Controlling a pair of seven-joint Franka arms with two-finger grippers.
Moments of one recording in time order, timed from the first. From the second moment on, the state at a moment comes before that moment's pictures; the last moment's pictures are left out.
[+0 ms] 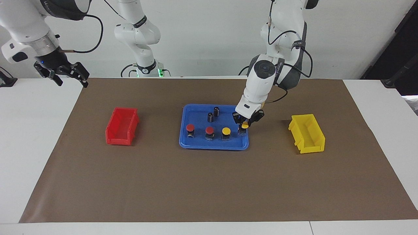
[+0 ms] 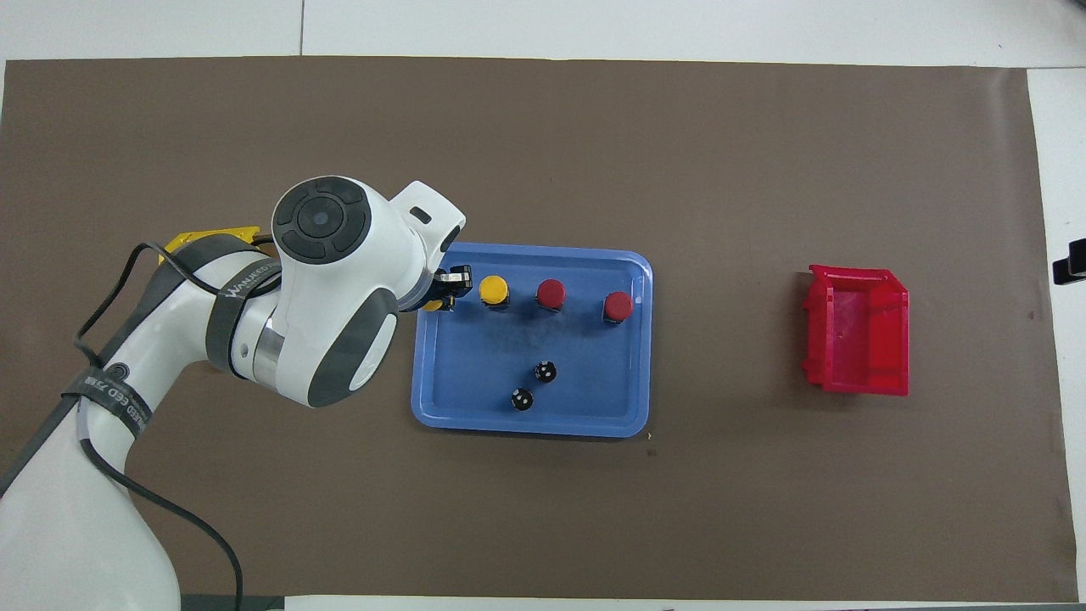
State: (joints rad) left arm -0.61 0.21 0.05 -1.89 -0.06 2.10 -0.55; right arm -0.09 -0.03 -0.10 -1.60 -0.03 1.51 -0.10
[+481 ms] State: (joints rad) left arm -0.62 0.23 0.05 -1.93 -0.06 2.17 -0.56; right arm -0.08 -0.03 -0.09 -1.60 -0.03 1.51 -0.10
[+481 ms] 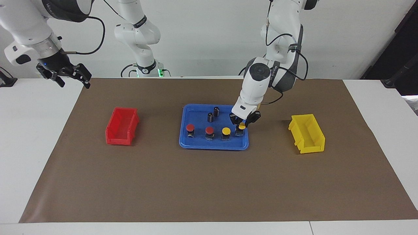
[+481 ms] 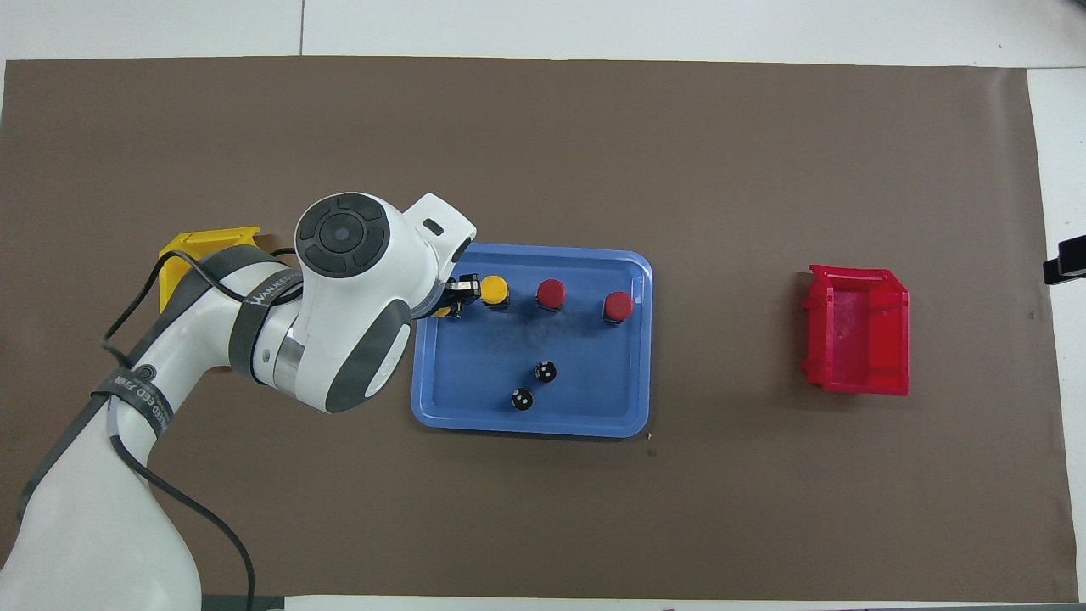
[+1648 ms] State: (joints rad) left arm -0.34 0.08 0.11 -1.64 0.01 1.67 -0.11; right arm -0.08 -0.03 -0.09 -1.59 -0.03 1.48 -0.10
